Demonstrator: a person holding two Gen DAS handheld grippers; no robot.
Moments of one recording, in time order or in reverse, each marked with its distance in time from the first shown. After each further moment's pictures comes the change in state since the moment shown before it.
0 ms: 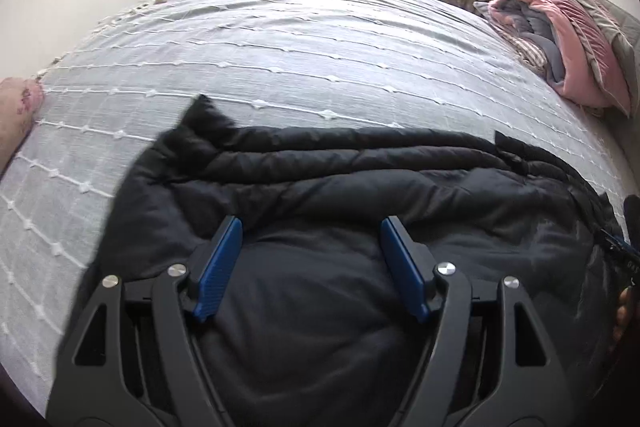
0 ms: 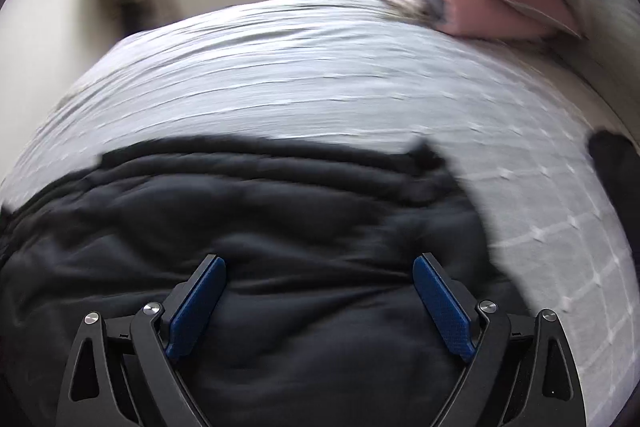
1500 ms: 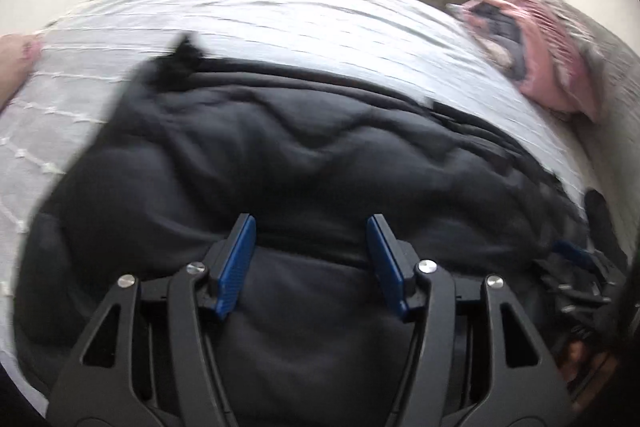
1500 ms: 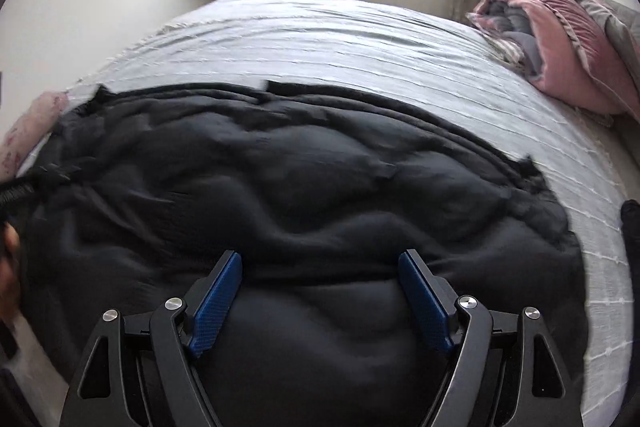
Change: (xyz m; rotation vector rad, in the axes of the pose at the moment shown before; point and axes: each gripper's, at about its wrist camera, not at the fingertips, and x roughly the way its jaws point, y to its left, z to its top) left arm -0.041 -0.005 -0.046 -0.068 0.041 -0.101; right arm -0.055 0.097 -0.053 -0.343 -0.013 0.177
